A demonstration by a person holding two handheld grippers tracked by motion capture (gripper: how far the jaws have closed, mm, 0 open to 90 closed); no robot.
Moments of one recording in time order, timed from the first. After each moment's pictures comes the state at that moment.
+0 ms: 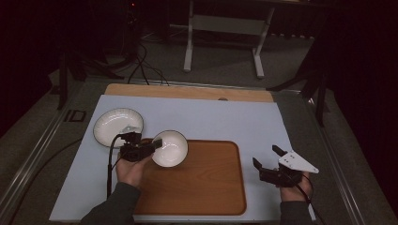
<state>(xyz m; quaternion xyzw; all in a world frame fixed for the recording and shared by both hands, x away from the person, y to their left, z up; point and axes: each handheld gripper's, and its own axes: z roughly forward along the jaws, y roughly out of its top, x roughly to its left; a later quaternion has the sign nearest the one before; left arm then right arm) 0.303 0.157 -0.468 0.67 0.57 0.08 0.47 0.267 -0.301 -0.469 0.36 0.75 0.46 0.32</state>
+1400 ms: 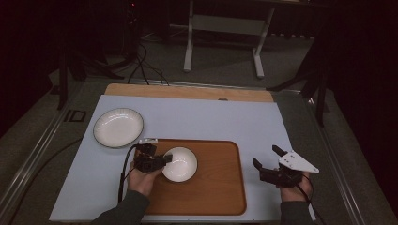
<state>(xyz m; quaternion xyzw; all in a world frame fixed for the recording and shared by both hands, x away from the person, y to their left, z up) 0.296 0.125 -0.504 0.72 0.56 0.04 0.41 0.267 -0.301 -0.469 0.36 0.75 0.46 0.32</state>
